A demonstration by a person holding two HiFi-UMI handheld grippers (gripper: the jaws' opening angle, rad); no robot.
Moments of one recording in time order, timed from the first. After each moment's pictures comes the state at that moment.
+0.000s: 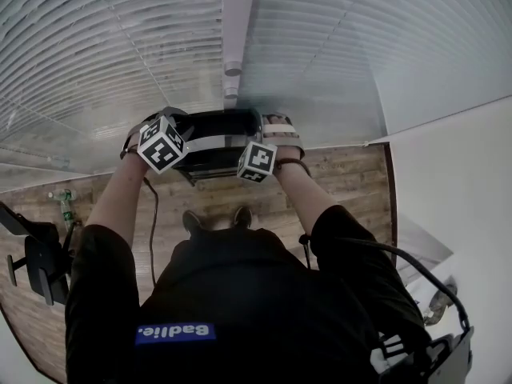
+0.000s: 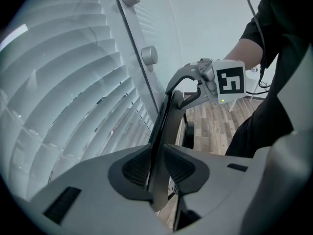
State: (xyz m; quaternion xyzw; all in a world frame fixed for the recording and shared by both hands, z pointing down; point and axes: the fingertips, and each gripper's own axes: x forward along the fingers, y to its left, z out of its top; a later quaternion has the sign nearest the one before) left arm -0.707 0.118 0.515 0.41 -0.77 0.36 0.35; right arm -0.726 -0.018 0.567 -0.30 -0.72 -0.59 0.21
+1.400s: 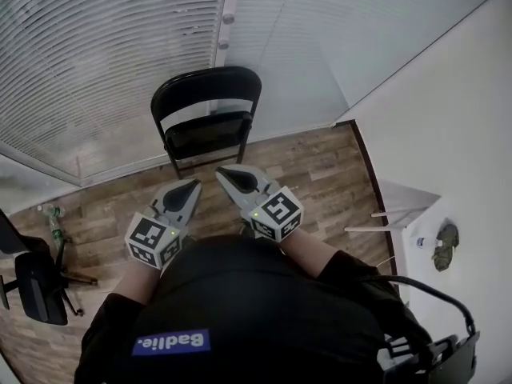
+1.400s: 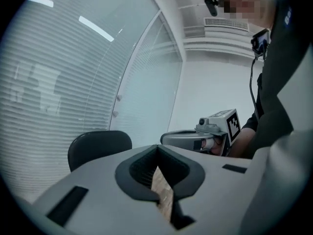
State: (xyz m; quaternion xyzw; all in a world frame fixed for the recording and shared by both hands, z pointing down) left arm -0.316 0.140 0.385 0.44 -0.88 -0.08 0.15; right arm -0.328 0.102 0.382 -0.42 -0.90 0.01 0.12
